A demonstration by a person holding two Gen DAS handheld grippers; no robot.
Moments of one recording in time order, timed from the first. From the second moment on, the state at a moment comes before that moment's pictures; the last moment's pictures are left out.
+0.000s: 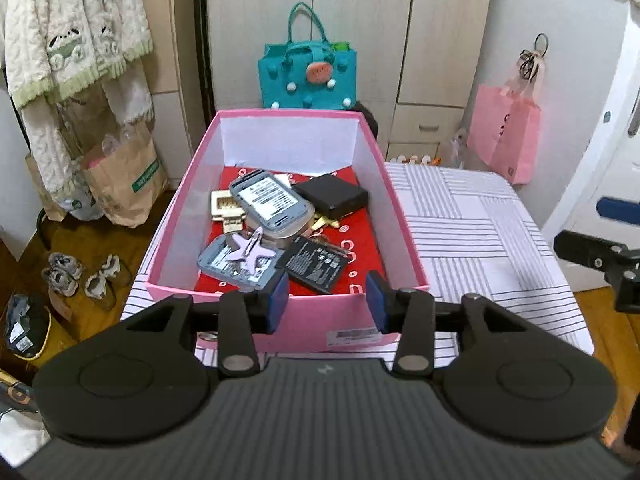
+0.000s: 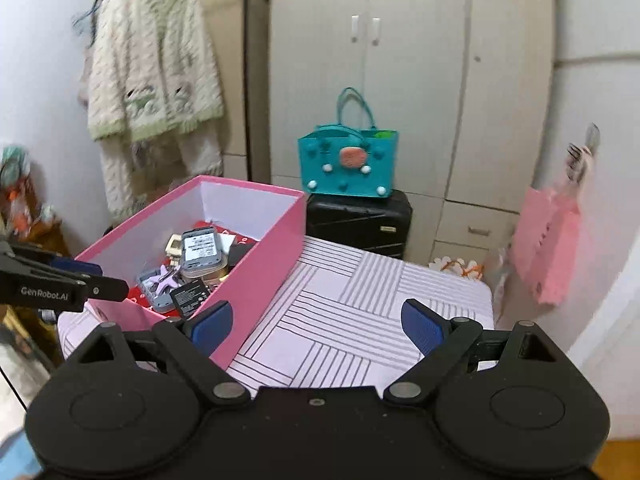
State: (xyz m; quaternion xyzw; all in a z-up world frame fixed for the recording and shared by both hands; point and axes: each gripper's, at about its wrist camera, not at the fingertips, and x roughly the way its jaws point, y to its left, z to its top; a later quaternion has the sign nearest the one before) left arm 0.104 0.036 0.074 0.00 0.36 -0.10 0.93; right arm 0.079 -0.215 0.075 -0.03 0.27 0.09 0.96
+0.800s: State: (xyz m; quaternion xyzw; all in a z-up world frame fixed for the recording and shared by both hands) left arm 0.050 0.030 0.055 -0.04 0.33 -0.07 0.94; right arm 0.039 -0.219 0.059 -0.03 0.26 0.05 0.97
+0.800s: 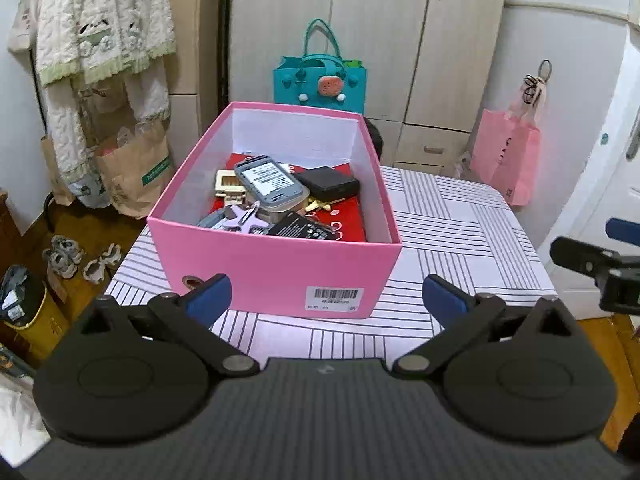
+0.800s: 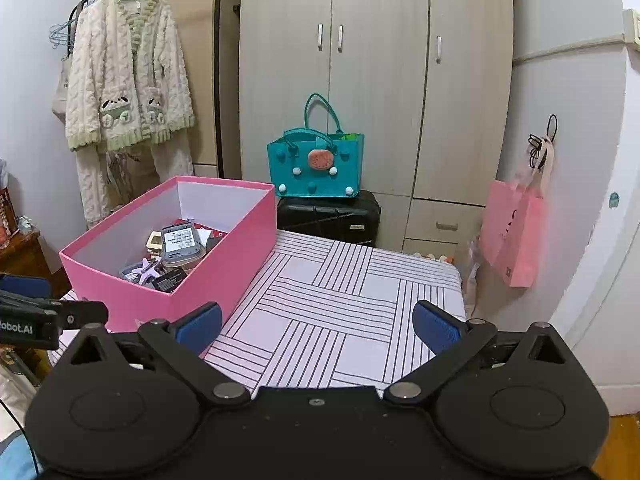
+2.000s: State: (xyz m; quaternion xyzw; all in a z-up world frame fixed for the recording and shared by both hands) left arm 0.041 0.028 0.040 0.01 0.29 -0.02 0.96; right arm 0.029 -0.216 0.024 0.02 0.26 -0.02 0.96
